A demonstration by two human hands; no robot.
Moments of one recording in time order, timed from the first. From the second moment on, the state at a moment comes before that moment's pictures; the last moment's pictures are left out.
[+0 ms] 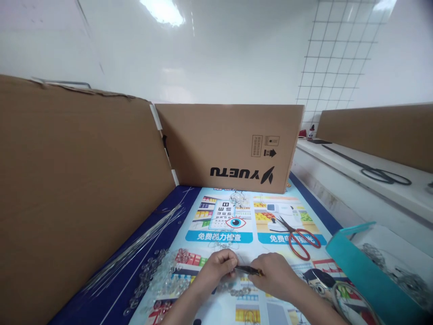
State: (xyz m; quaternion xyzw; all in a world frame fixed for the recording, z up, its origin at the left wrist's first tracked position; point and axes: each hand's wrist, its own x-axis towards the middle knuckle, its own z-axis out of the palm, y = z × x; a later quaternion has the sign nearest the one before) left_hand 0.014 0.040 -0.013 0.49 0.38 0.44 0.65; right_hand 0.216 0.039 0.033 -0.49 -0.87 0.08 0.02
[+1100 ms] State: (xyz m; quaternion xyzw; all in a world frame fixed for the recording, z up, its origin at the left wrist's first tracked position) left_hand 0.027 0.035 -0.008 0.51 0.39 0.44 0.63; right_hand 0.218 0.047 0.044 -0.46 -0.83 0.28 0.17
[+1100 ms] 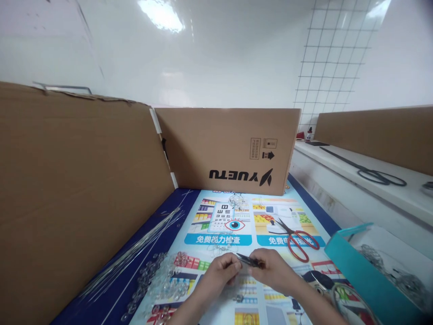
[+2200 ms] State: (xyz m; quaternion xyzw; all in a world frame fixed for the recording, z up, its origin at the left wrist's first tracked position) left_hand 0.024 0.031 -0.001 0.48 0.40 0.45 0.63; right_hand 0.218 0.037 0.042 -0.50 -0.86 0.12 0.05
